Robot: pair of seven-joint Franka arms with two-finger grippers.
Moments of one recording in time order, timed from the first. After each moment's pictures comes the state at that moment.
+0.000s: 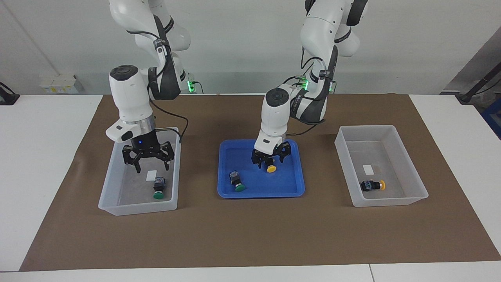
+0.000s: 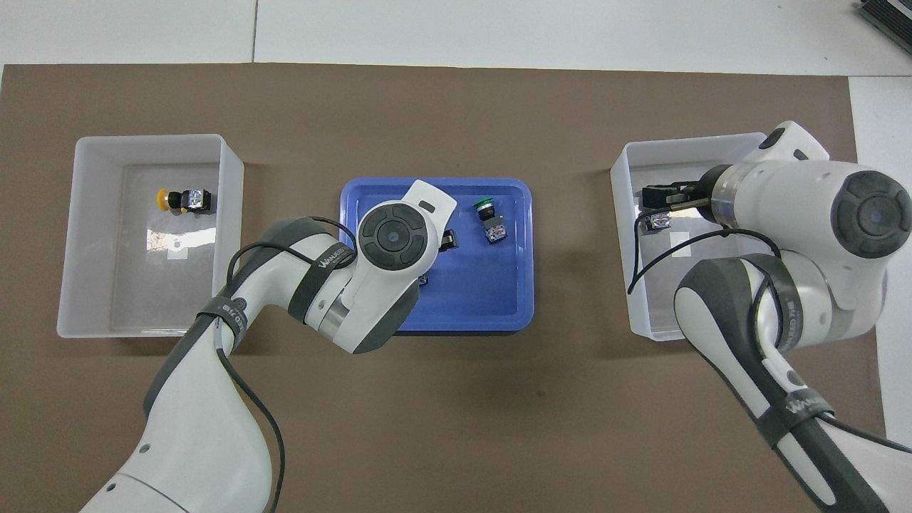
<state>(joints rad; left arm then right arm) -0.62 0.41 0.00 -1.82 0.09 2.33 -0.87 -0.01 0.10 0.12 -2.02 -0.08 2.47 0.05</state>
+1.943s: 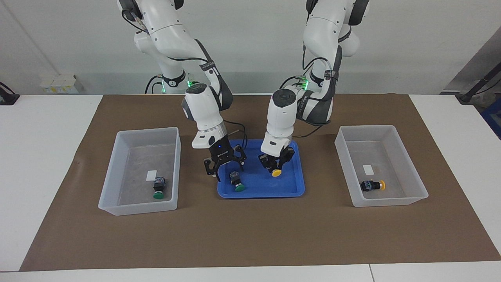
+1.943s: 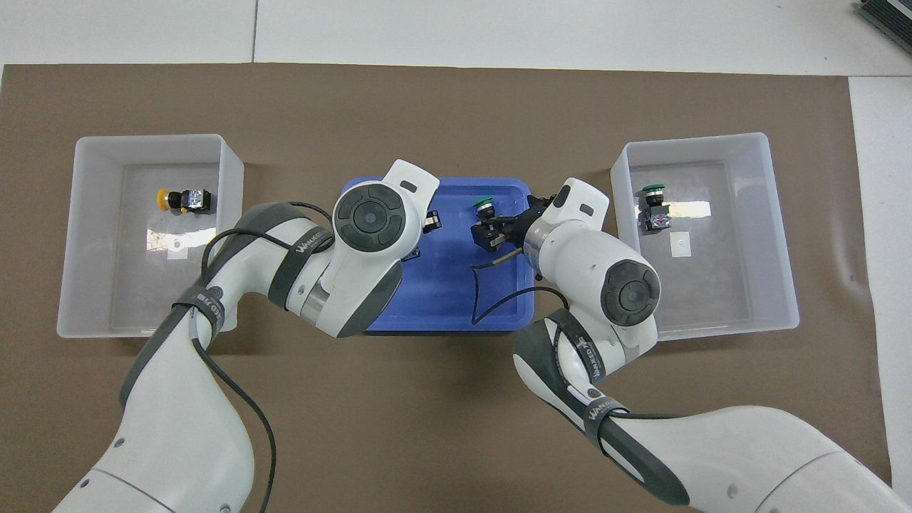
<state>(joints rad) -0.58 0.41 0.02 -1.74 0.09 2.29 -0.87 0.24 0.37 0.20 -2.07 -0.08 3.02 0.13</state>
